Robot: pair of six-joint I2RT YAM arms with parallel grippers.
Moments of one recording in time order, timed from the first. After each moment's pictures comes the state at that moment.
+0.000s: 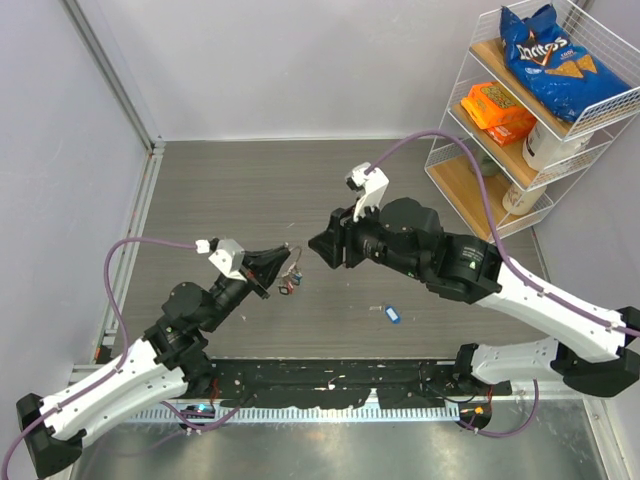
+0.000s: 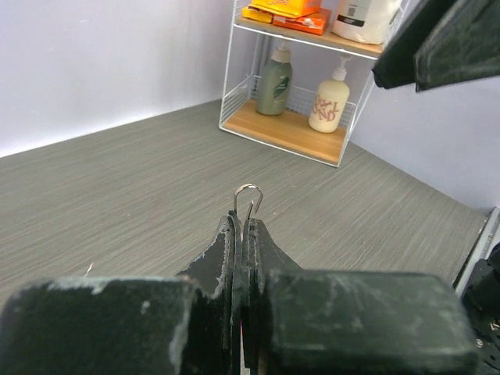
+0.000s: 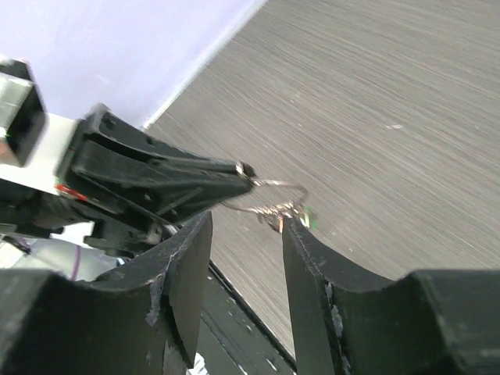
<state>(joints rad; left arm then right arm) -0.89 0.50 0.42 0.29 -0.12 -0.13 1.13 1.19 1.43 -0.52 0.20 0.44</state>
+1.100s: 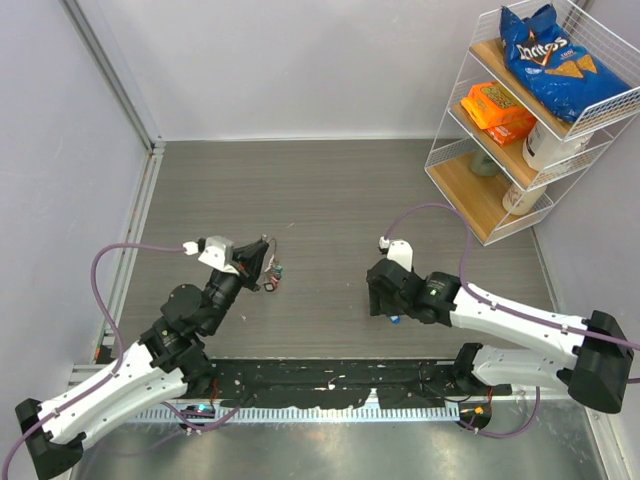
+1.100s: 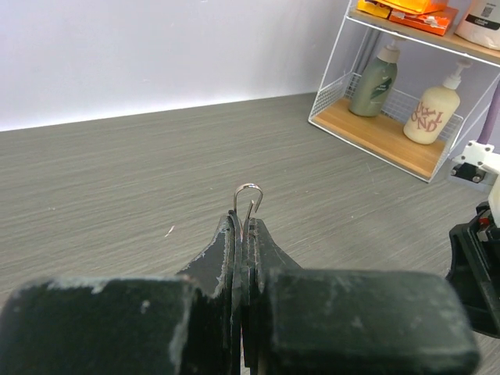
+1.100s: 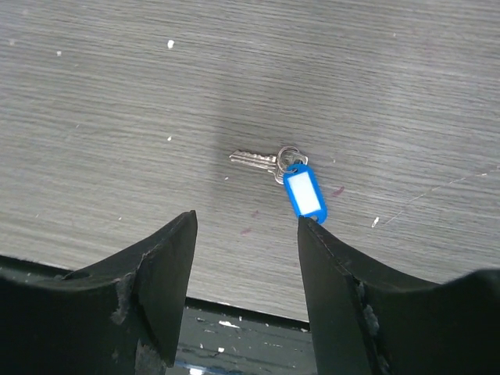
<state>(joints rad) -0.89 0.47 0.42 0.20 -0.41 -0.10 0.99 1.07 0.74 -0.69 0.36 0.77</state>
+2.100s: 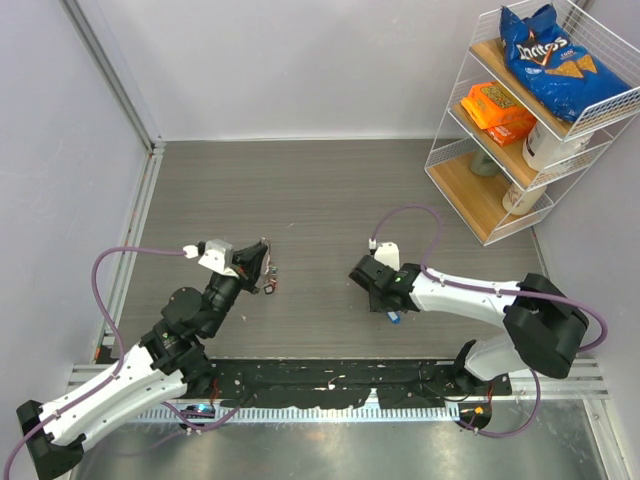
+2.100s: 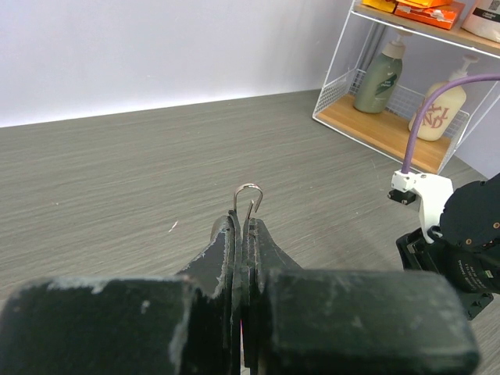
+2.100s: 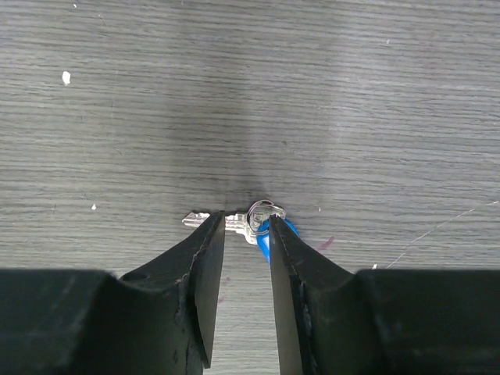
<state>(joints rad) -0.89 0.44 0.38 0.20 -0.42 -0.10 0.92 1.40 0.74 -0.57 0.40 0.78</state>
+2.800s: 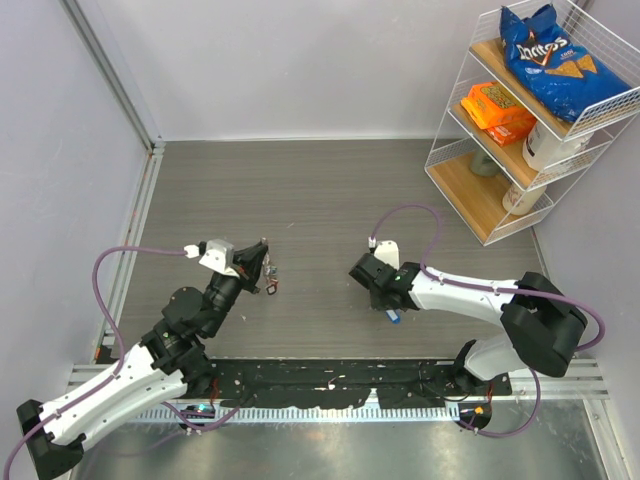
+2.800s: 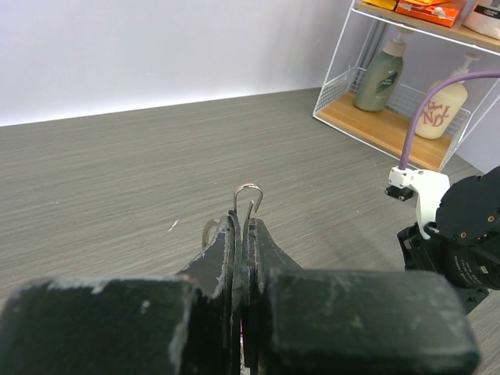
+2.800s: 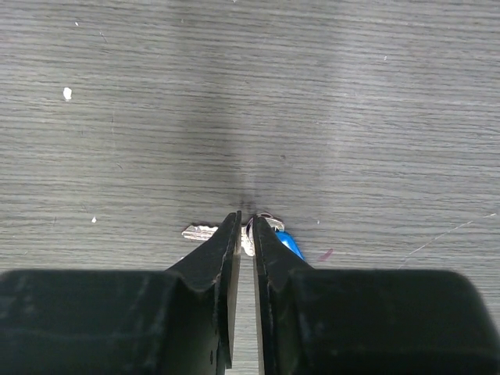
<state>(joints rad) -0.89 0.44 0.38 0.20 -0.42 -0.10 0.90 1.42 0.74 -0.55 0.41 0.76</state>
